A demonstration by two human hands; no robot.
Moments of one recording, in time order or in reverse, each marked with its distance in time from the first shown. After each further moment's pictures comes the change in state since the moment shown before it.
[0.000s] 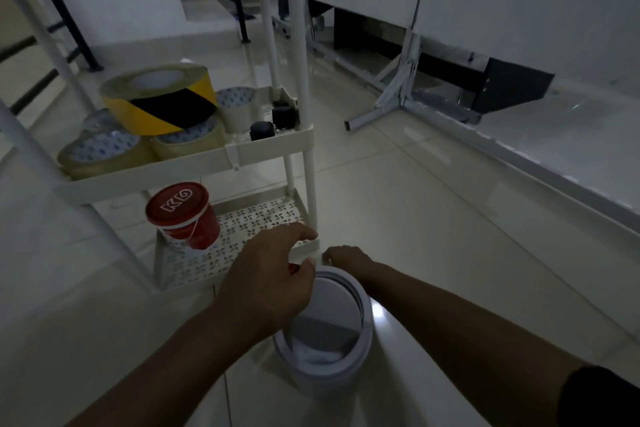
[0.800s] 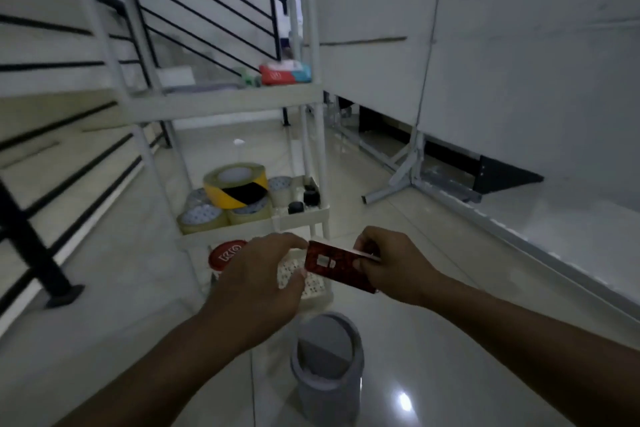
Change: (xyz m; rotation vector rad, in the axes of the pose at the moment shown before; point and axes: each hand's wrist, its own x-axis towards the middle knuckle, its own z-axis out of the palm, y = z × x) left_hand -0.062 0.101 -0.112 0.139 0.232 0.087; right_hand -0.222 -0.039 -0.146 0.356 0.586 -0.302
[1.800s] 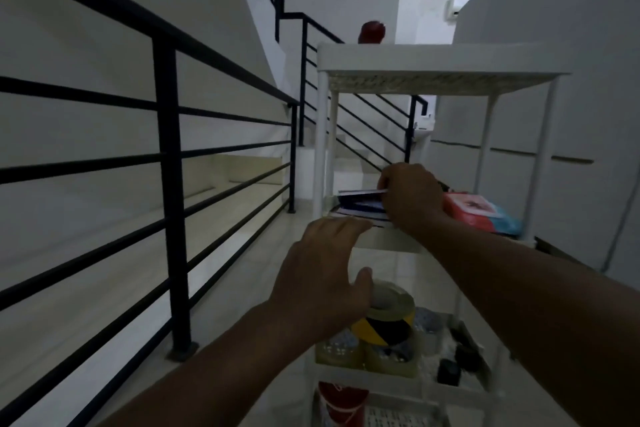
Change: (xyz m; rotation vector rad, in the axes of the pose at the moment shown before) left_hand 0.119 -0.085 -0.161 0.191 0.400 0.025; right_hand 0.297 -0.276 0.004 -0.431 0.464 -0.416
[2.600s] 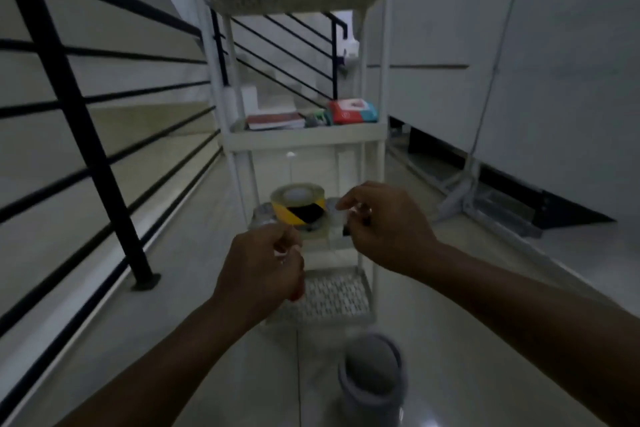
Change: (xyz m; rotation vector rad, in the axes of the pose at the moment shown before) left_hand -0.132 0.081 0.007 -0.176 -0.131 -0.147; right_hand -0.265 0.047 -0.121 0.396 -0.138 -0.026
